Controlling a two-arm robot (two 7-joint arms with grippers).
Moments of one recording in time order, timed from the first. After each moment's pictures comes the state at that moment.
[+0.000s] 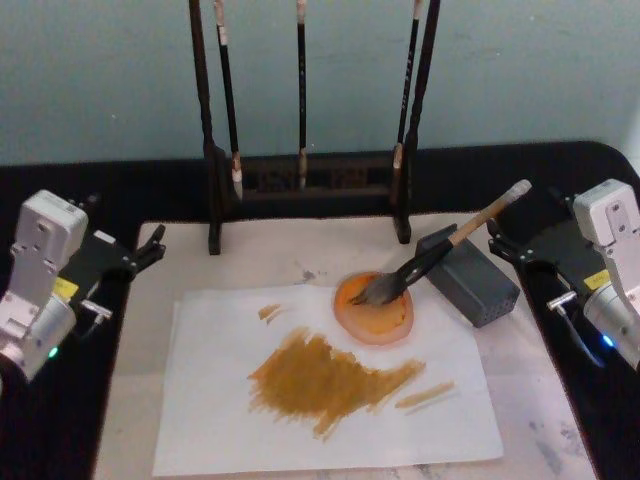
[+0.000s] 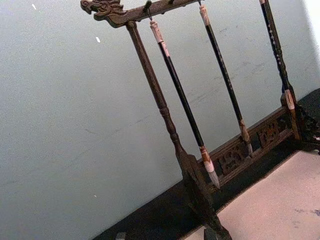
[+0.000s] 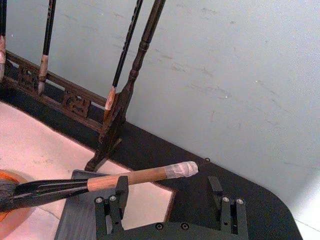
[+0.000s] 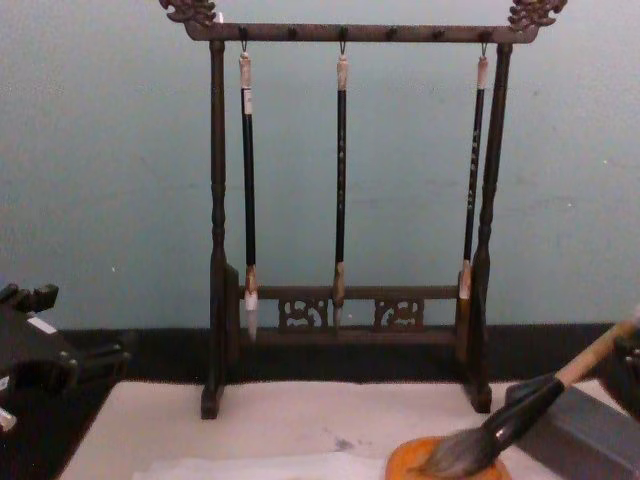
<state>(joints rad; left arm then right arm) -0.20 0.60 0.45 -1.41 -0.25 -0.12 0.03 0.20 0.60 -0.45 -1.41 0.25 -0.12 -0.03</state>
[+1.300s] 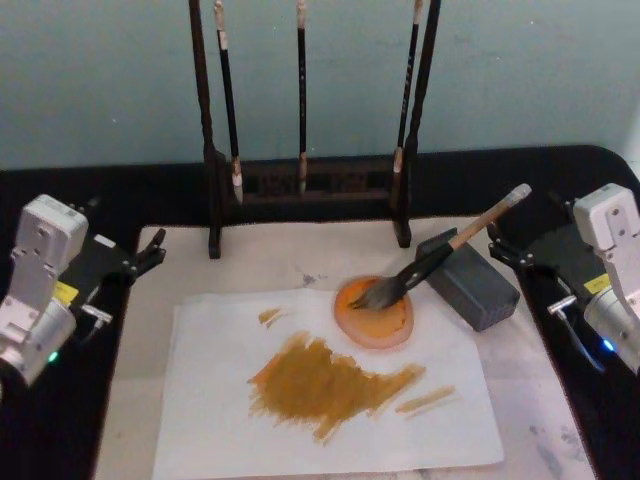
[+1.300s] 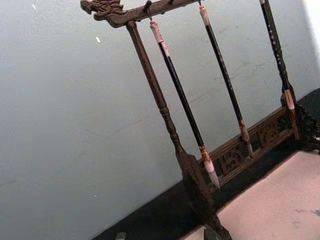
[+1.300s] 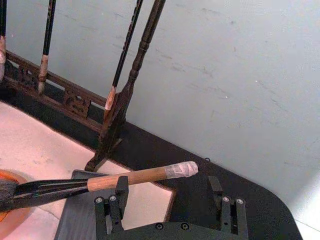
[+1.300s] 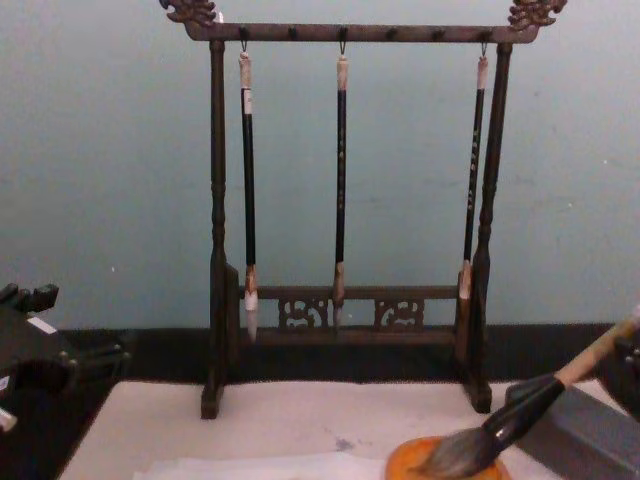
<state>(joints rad) -0.20 0.60 0.45 -1.41 -0.25 -0.12 0.03 0.20 0.60 -0.45 -1.41 0.25 -0.12 -0.03</state>
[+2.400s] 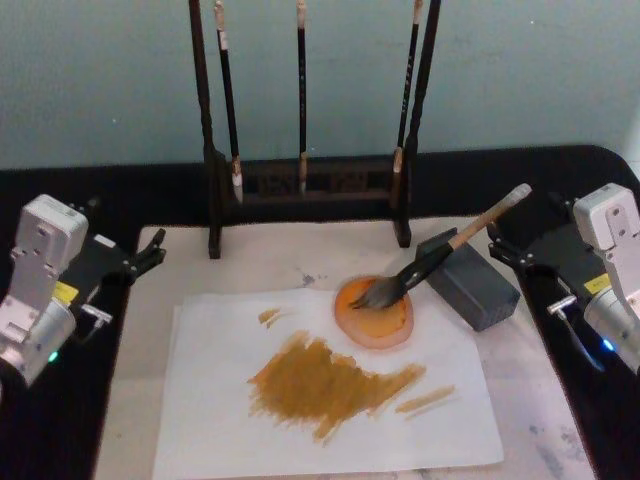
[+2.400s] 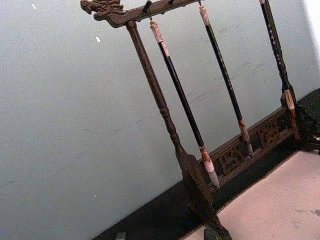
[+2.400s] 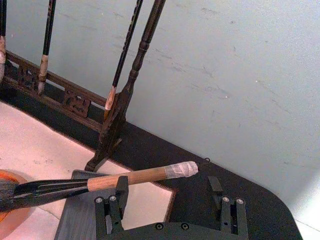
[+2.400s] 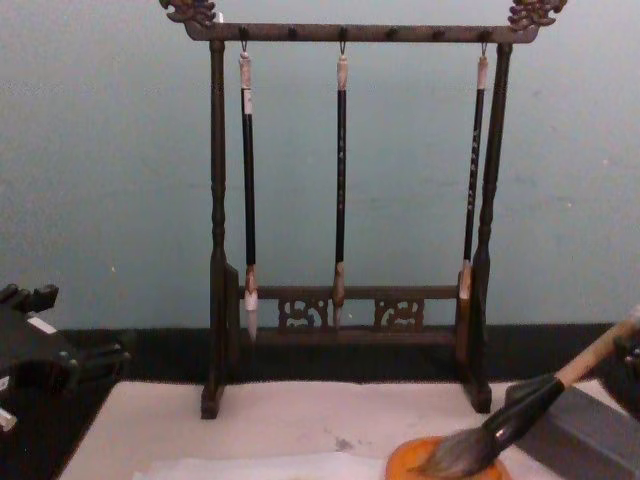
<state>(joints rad) -0.20 0.60 0.45 -1.41 -0.25 -0.12 0.03 0.20 0.60 -0.45 -1.41 0.25 -0.12 -0.03</state>
